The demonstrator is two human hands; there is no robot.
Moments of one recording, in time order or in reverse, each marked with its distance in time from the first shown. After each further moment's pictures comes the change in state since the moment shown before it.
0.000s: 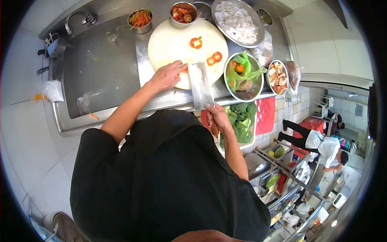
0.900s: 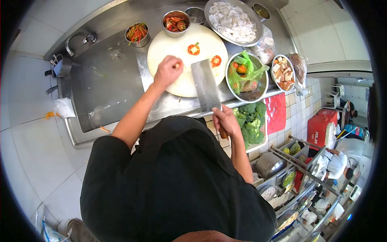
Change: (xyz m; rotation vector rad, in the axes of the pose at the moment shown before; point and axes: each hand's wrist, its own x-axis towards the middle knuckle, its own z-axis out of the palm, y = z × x) left_hand 0.048 -0.011 -0.007 -0.270 0.510 -0.024; right_hand -0.020 -0.028 0.005 -0.002 -0.009 -0.165
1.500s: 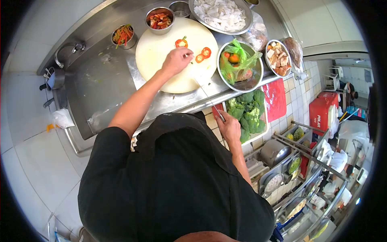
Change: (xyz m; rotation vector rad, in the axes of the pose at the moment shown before) left_hand 0.051 0.023 0.055 0.035 -0.481 -0.239; right_hand -0.049 0.046 -0.009 -0.884 0.529 -0.152
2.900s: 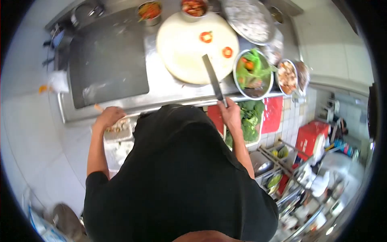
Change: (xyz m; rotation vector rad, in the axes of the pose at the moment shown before) left_hand -0.382 -0.109 -0.133 0.173 -0.326 -0.637; right_hand 0.042 -0.042 0.001 0.251 -0.255 0.039
